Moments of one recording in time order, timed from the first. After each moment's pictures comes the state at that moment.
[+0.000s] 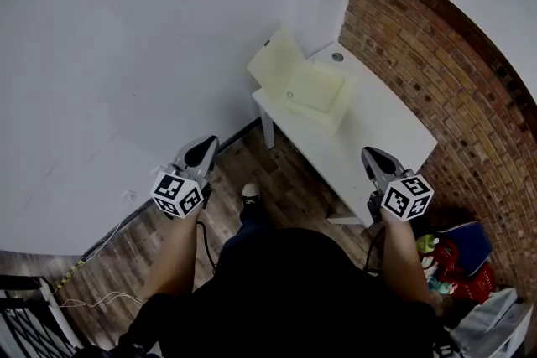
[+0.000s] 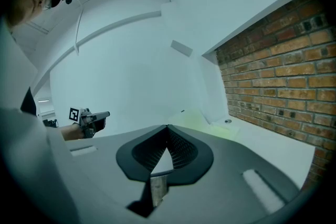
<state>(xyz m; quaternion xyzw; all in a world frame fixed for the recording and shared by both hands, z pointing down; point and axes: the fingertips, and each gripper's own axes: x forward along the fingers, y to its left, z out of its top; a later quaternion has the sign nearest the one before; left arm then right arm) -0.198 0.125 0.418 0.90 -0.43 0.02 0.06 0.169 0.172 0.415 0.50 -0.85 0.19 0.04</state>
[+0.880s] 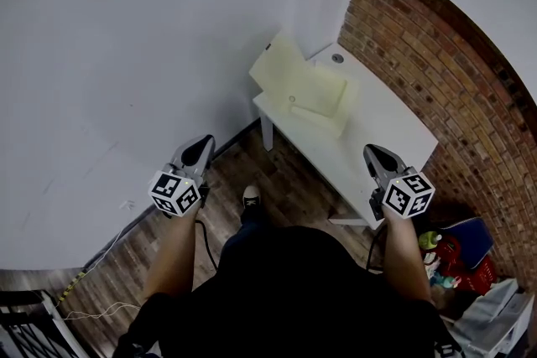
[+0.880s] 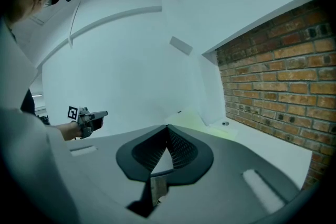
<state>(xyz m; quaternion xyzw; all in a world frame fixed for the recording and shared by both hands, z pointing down) -0.242 0.074 0.434 0.91 -0.42 0.01 0.08 0.140 0.137 0.415 0.52 -0.83 0.18 0.05</state>
